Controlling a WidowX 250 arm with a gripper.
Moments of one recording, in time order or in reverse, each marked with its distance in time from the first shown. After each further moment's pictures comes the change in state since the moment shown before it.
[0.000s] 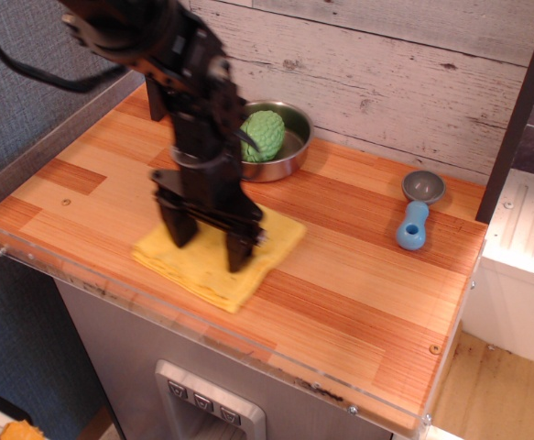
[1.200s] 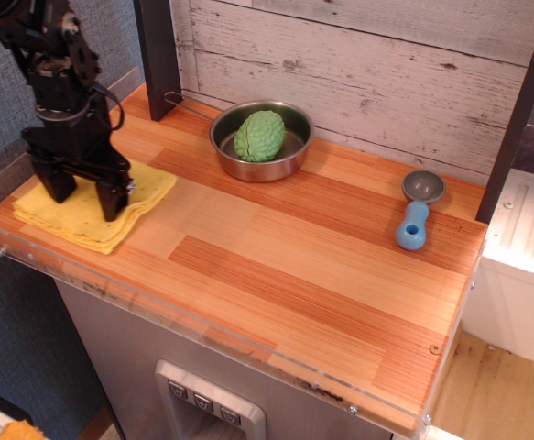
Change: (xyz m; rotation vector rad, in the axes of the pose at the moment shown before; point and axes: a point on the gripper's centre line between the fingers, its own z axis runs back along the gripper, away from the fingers) arm -0.019 0.117 -0.008 0.079 0.034 0.121
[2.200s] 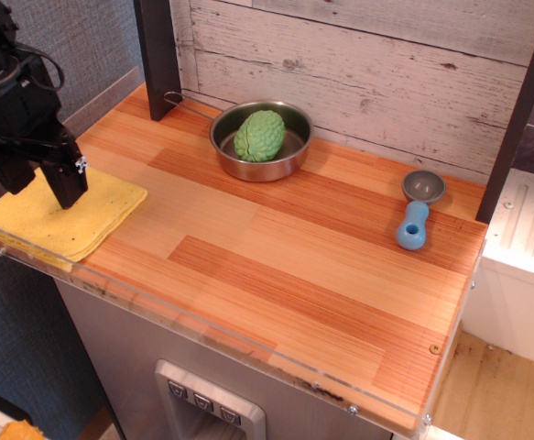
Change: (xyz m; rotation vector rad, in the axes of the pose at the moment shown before) arm -0.013 -0.009 0.050 -0.179 -0.066 -0.053
